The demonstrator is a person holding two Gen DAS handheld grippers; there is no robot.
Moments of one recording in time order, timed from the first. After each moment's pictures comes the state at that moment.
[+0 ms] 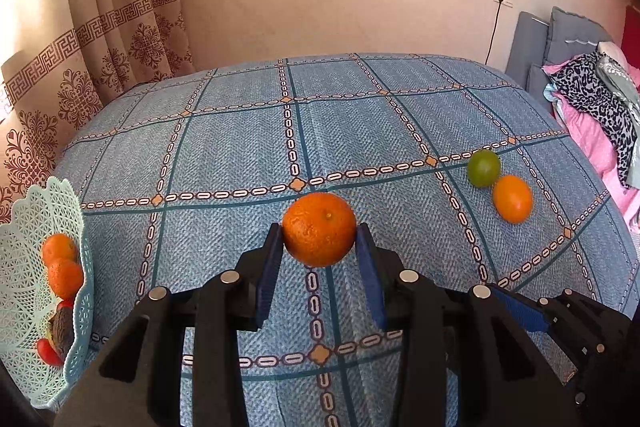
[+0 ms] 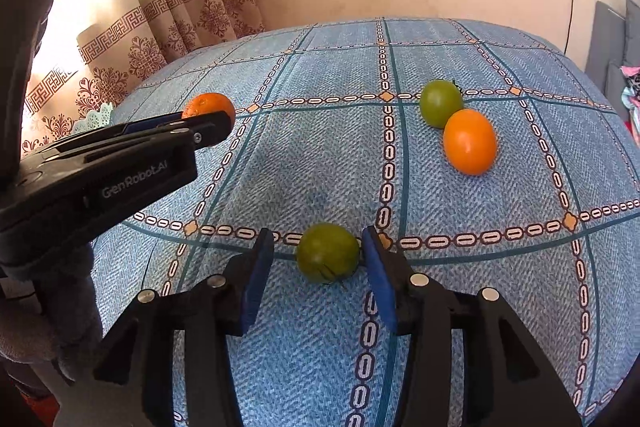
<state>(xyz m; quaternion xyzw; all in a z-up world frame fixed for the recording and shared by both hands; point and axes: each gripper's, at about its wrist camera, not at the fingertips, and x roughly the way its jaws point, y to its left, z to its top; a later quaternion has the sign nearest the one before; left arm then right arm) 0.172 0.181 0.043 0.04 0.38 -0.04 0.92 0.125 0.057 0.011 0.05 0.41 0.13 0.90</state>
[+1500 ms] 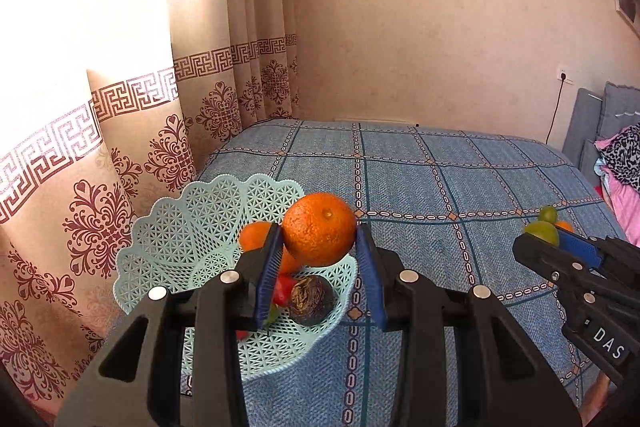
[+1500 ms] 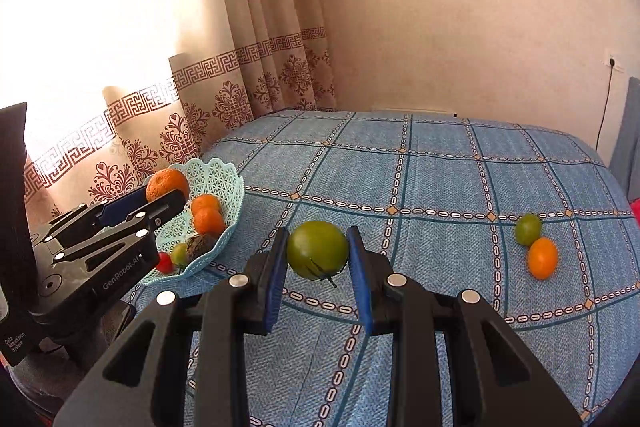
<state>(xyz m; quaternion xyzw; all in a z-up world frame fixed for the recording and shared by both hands) 0.075 0.326 0.111 0.00 0.28 0.09 0.96 0.086 0.164 0.112 0.02 0.30 0.20 0.93</state>
